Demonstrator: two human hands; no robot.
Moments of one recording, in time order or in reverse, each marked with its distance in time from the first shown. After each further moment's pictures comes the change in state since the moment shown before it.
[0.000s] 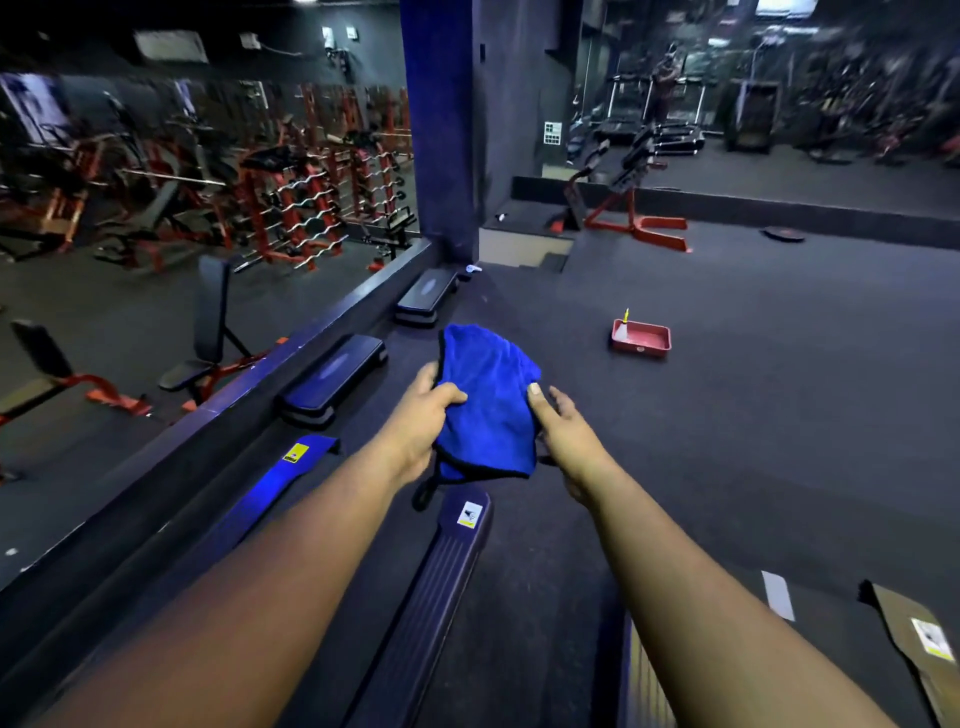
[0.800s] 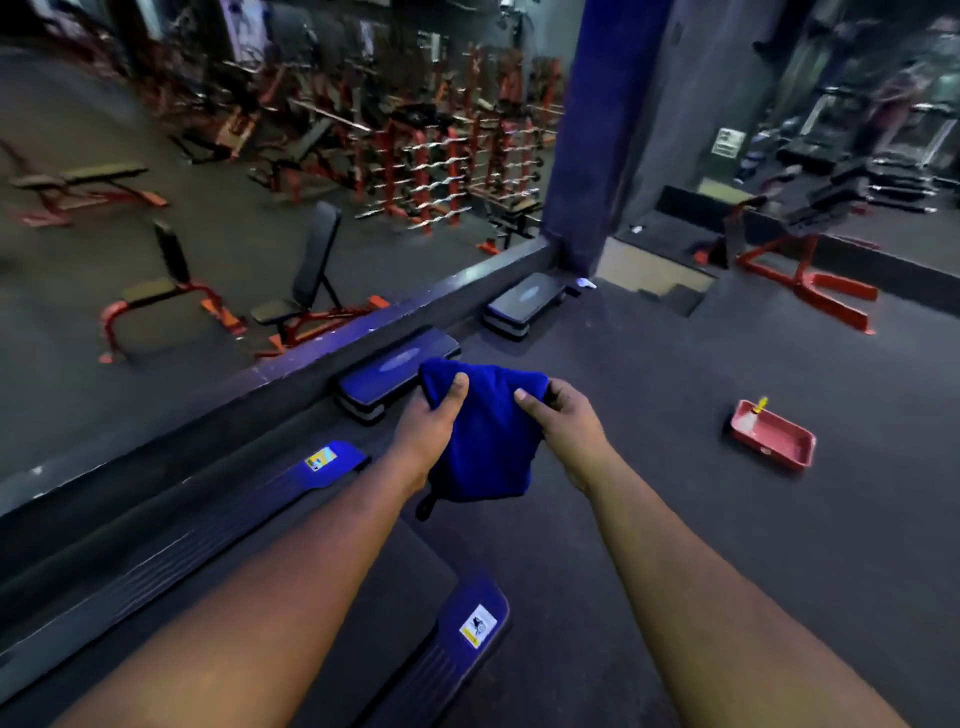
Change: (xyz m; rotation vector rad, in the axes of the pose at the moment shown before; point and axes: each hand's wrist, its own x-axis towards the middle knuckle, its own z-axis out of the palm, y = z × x) left_hand 0.354 -0.003 -0.080 0.142 0.446 0.043; right_hand 0.411 -0.087 0.076 -0.144 -0.333 -0.177
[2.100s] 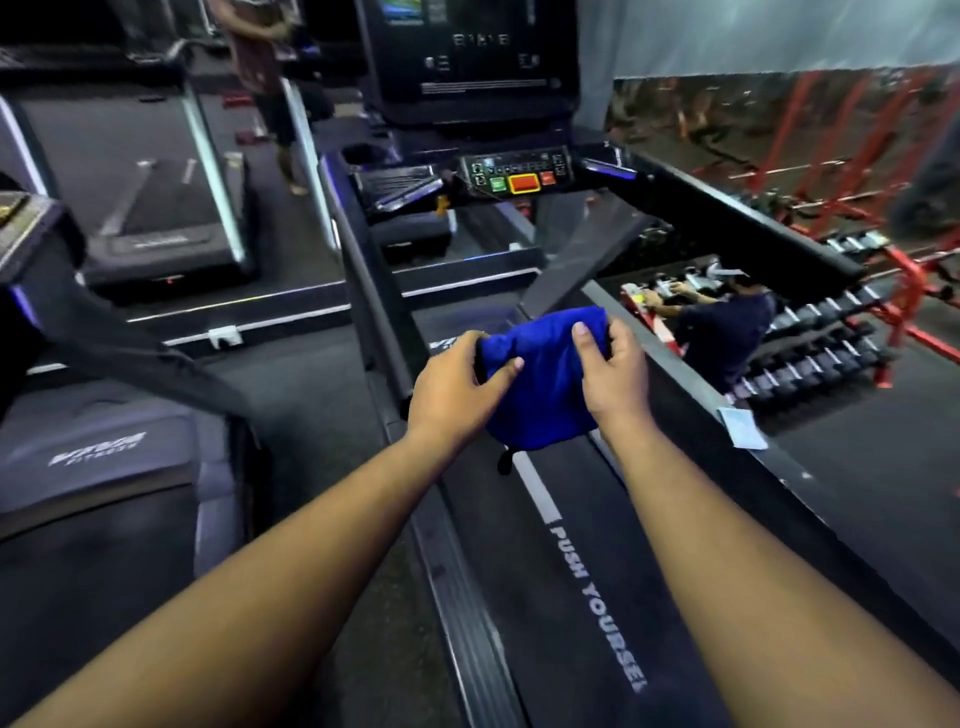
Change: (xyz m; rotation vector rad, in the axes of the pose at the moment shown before) left_hand -0.386 0.005 -0.251 0.583 2.026 -0.391; right_hand -0.254 -0.085 0.514 0.146 -1.598 -0.665
